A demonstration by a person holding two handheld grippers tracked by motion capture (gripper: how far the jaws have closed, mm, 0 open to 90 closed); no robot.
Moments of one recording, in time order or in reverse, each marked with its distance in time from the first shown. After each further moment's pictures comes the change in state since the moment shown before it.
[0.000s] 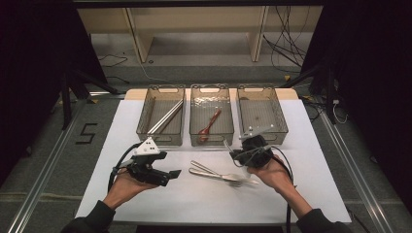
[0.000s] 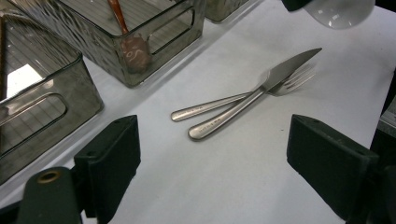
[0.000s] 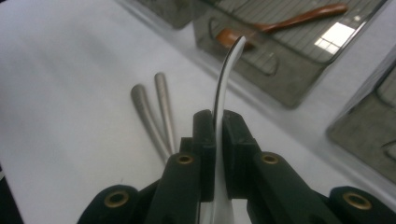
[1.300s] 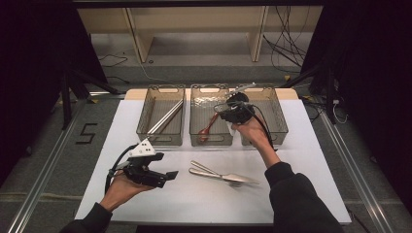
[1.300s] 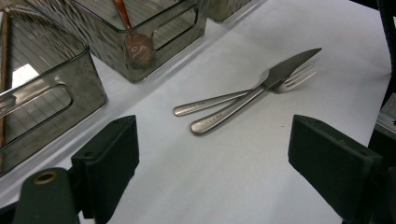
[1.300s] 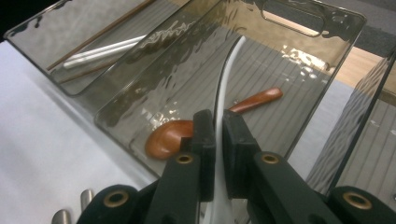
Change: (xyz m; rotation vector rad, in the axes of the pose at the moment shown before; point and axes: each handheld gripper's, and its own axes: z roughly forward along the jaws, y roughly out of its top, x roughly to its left) left arm 0.003 -0.007 -0.004 -0.009 -0.003 -0.010; right arm -0.055 0.100 0.054 -0.039 -0.106 0.075
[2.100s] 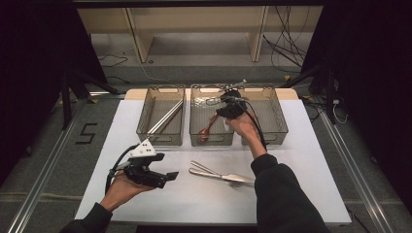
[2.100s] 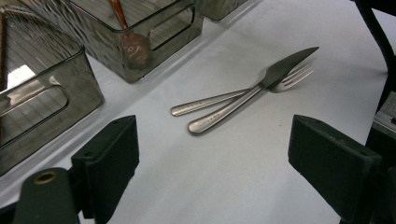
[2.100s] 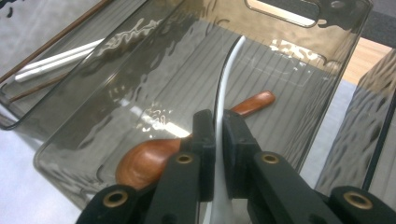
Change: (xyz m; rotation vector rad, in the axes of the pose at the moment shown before) left arm -0.001 0.000 0.000 -0.001 -0.007 0.004; right arm -0.012 0.012 0.043 0.045 -0.048 0.067
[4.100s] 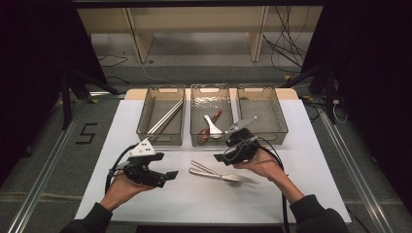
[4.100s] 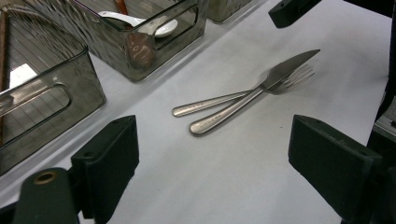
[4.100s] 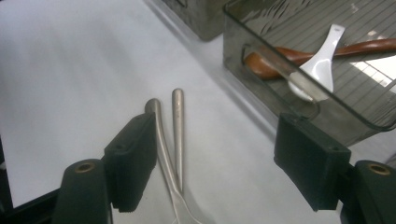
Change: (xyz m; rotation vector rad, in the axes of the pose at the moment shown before) left arm 0.001 0.000 0.000 -0.005 0.002 -0.011; right arm 0.049 -0.098 -0.073 0.027 0.258 -0.278
